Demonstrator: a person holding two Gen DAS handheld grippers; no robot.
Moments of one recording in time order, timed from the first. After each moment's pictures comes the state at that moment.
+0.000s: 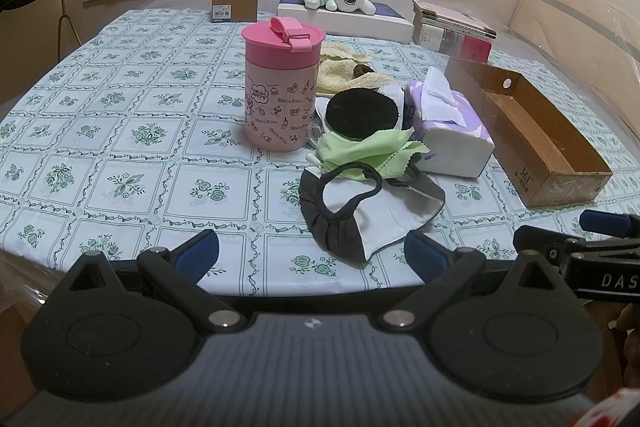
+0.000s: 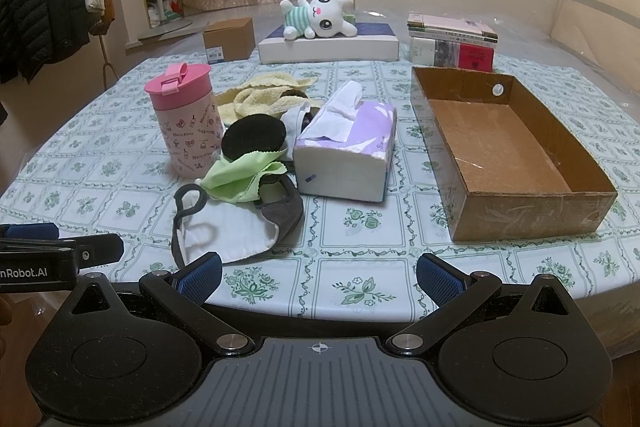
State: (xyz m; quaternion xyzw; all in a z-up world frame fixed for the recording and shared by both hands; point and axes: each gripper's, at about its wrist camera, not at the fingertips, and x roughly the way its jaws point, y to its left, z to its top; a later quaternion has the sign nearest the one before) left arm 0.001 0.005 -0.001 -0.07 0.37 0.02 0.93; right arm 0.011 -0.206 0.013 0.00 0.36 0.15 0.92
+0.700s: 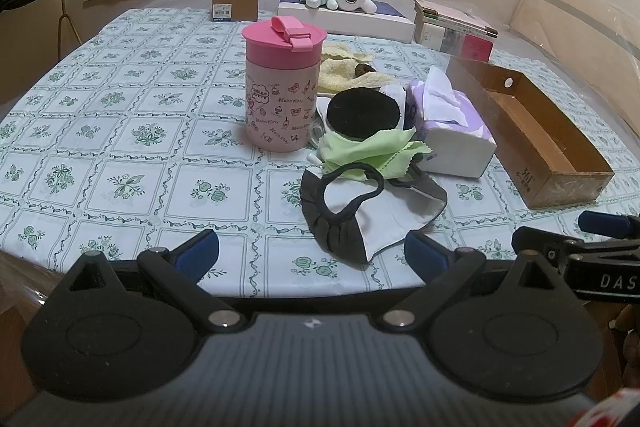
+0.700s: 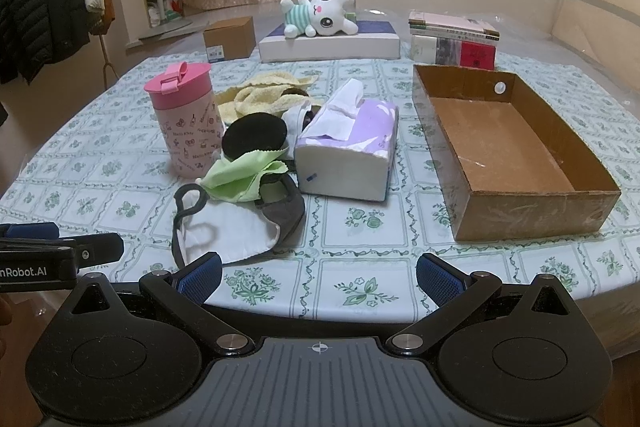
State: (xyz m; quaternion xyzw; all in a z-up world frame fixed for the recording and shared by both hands) left arm 0.002 0.007 -0.001 -0.07 0.37 0.02 0.93; right arm 0.013 -0.203 0.013 0.01 0.37 0.15 0.92
